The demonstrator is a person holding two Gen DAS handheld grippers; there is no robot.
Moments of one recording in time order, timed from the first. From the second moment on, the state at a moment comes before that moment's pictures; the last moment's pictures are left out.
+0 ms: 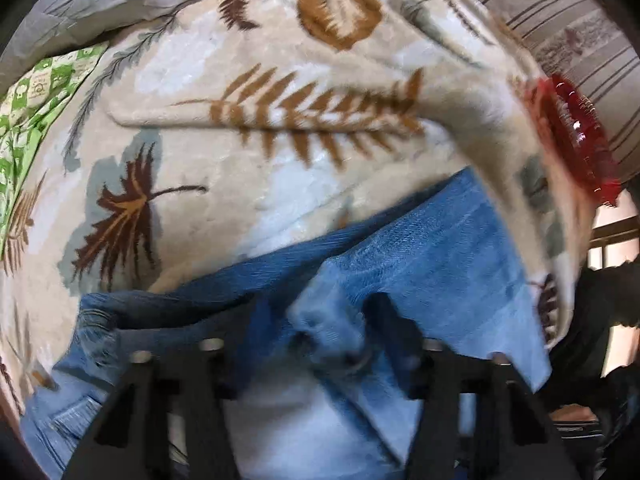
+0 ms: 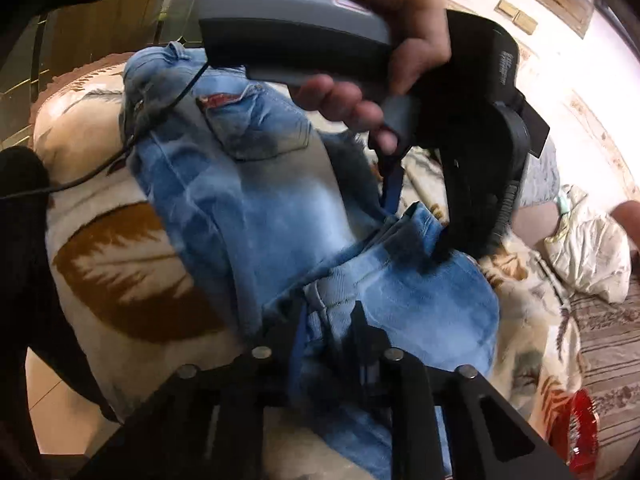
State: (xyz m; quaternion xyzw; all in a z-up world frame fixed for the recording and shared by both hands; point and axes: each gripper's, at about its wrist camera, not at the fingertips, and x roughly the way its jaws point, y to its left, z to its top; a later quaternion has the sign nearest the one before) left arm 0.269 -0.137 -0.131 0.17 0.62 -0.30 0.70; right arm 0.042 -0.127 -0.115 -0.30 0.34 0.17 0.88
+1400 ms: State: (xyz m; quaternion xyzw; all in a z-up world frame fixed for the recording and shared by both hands) left arm 0.093 0.067 0.015 0.12 0.54 -0.09 0.82; right arm 0.025 -0.273 -0.073 0.10 0.35 0.14 0.92
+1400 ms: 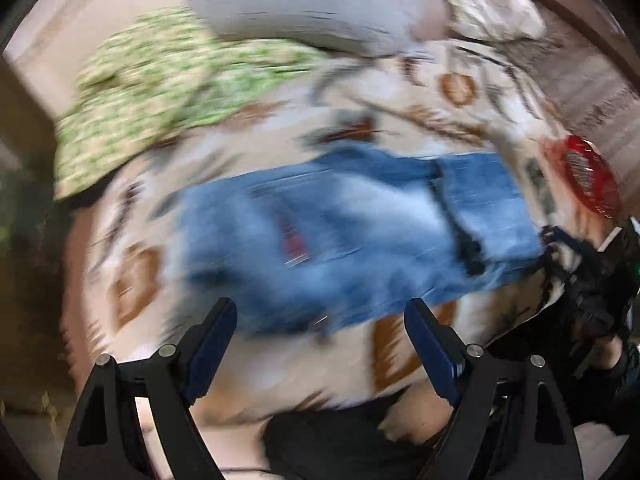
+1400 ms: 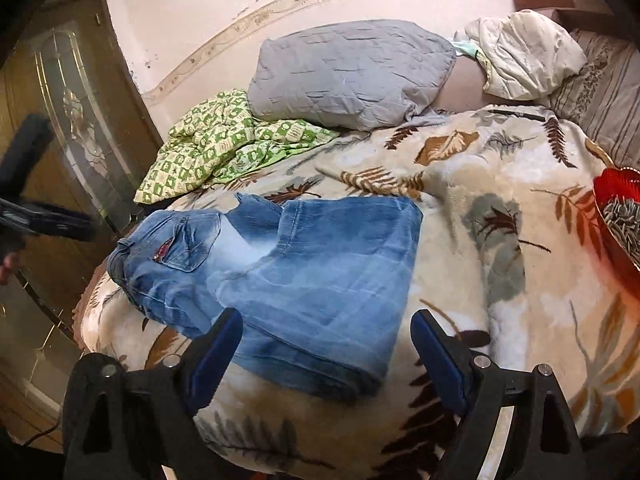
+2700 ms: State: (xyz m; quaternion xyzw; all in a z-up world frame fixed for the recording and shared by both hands) left arm 0.222 -0.123 -0.061 0.19 0.47 -0.37 0.78; right arm 0.049 -0.302 -0.103 0.24 0.40 0.11 0.88
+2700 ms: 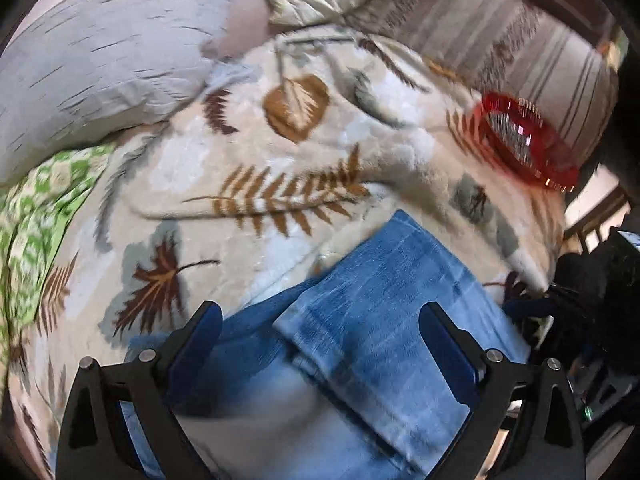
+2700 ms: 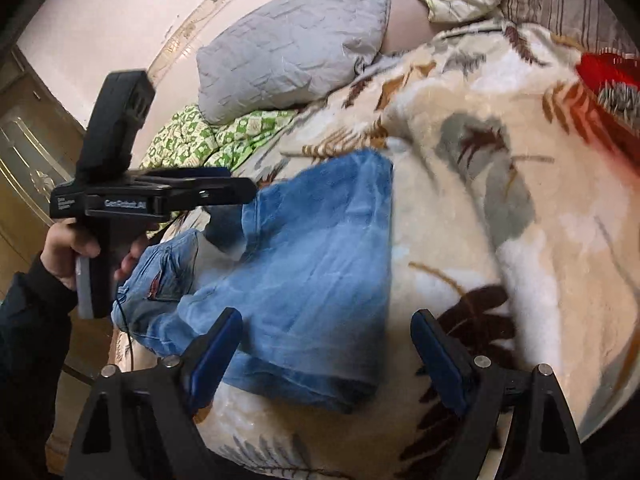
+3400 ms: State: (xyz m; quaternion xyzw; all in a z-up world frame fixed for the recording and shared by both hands) left arm 0.110 0.167 0.023 0.09 0.48 -0.03 0.87; right arm 0.089 -0.203 -0.021 0.04 0.38 0.11 0.92
